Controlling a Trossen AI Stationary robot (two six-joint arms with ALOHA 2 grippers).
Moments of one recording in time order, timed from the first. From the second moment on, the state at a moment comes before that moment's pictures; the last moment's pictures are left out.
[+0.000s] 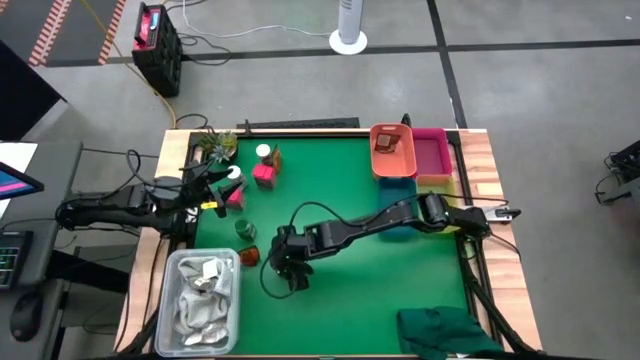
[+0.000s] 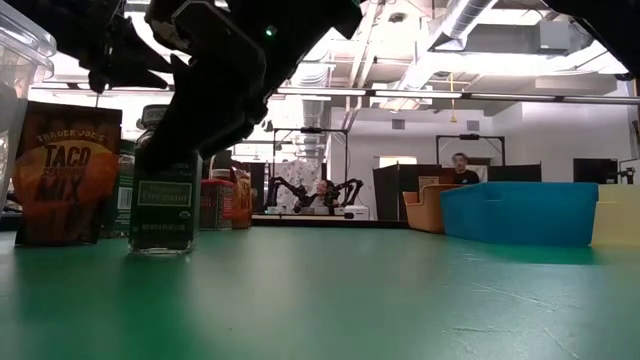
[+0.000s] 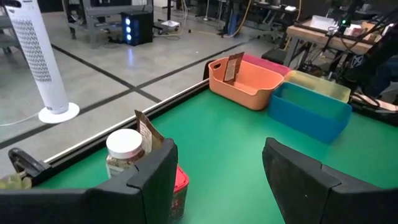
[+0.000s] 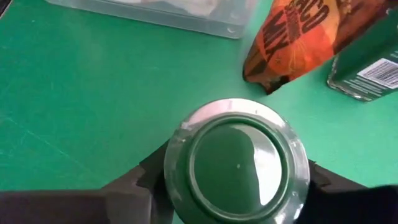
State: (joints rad) left arm -0.01 0.31 0.47 -0.36 -0.62 -0.27; right arm 0.19 2.33 1.95 -0.47 -0.02 -0.06
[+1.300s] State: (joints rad) left arm -0.01 0.36 0.29 0.09 -0.53 -0.09; right arm 0.02 2.02 1.92 -0.93 0.23 -0.08
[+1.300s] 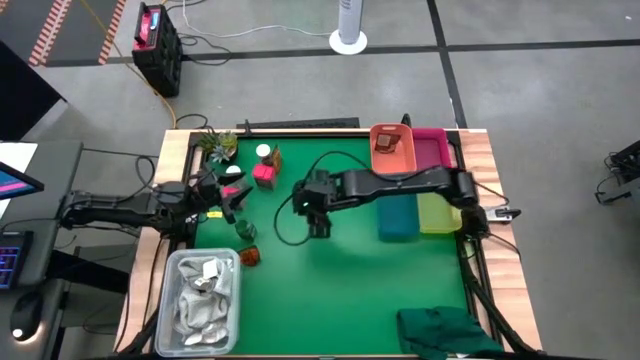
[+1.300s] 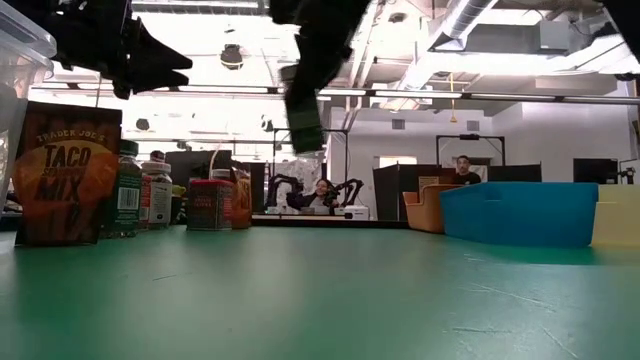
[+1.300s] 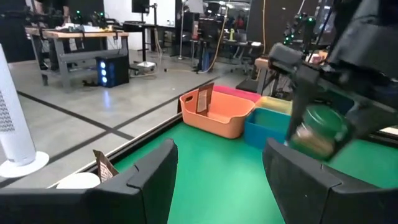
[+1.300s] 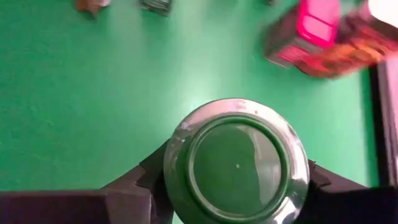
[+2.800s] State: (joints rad) left arm -0.06 0.78 0.42 0.25 -0.47 -0.10; right arm -0.50 1.07 1.06 -1.01 0.55 0.21
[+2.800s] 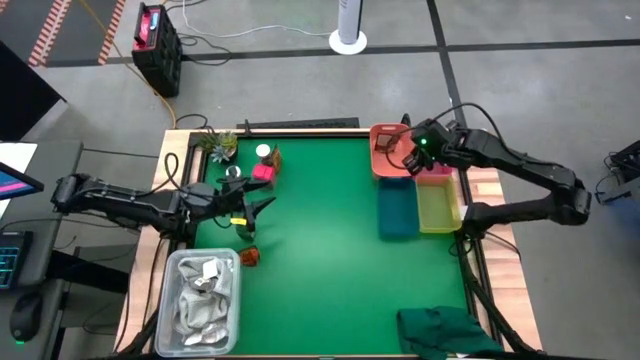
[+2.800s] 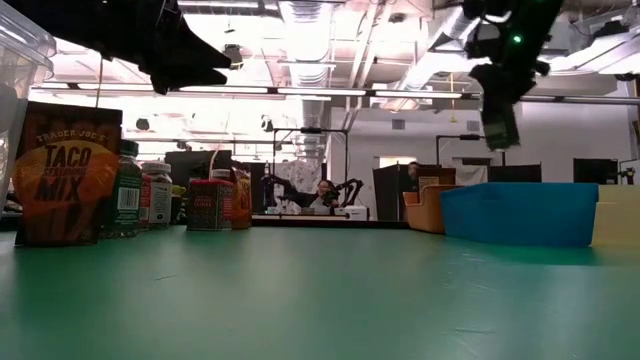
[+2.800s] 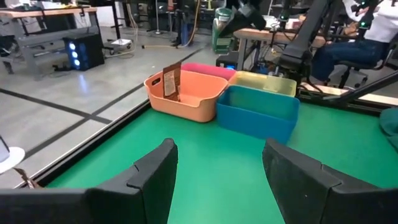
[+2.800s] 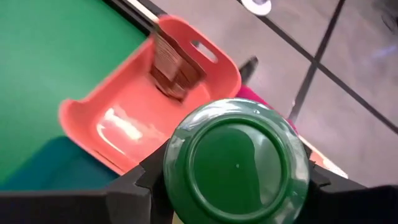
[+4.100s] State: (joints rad) left arm -0.06 0.78 0.42 0.24 -0.48 -0.10; right arm -0.77 0.97 0.77 -0.70 0.36 0.15
